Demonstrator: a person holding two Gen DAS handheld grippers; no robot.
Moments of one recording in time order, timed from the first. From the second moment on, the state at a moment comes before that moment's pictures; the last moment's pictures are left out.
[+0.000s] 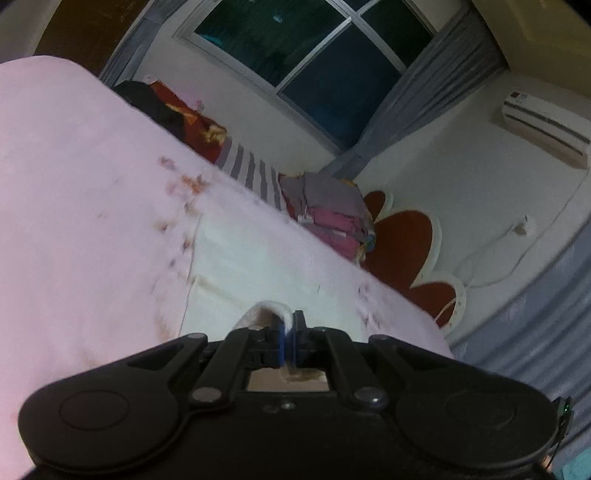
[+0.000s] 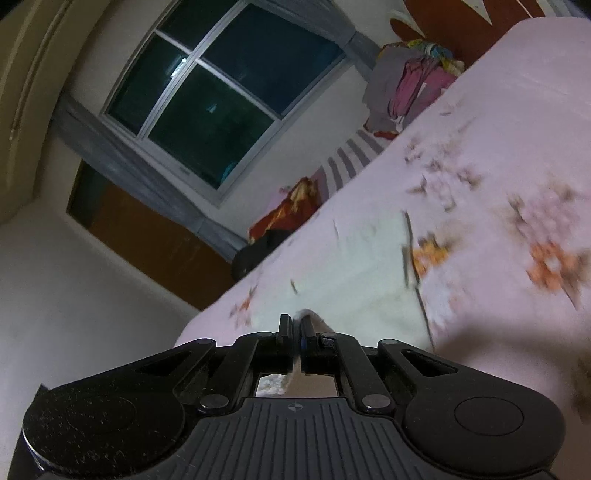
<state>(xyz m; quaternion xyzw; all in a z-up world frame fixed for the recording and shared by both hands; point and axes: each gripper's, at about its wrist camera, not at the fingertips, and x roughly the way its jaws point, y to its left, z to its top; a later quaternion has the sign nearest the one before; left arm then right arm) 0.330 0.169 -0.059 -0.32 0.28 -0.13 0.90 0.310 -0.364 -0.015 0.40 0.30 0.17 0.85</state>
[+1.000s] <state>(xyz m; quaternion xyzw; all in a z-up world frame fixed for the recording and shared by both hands) 0.465 0.197 -0.139 -0.35 0.38 -0.10 0.85 0.471 -0.325 -0.126 0.36 0.42 0.16 0.82</state>
